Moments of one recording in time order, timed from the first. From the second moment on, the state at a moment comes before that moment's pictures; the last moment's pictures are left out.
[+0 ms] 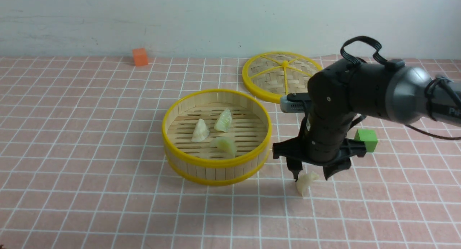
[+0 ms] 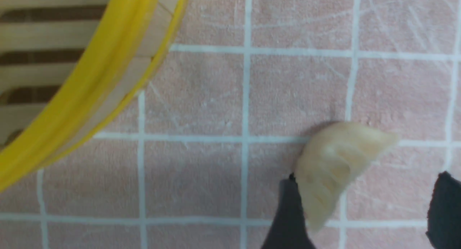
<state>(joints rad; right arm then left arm) 0.48 1.98 -1.47 -0.09 0.90 0.62 -0.54 0.43 -0.63 0.11 0.97 -0.31</state>
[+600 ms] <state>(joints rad) 0.46 2.06 -1.47 -0.05 0.85 0.52 -0.54 0.43 -0.63 0.11 0.97 -0.31</state>
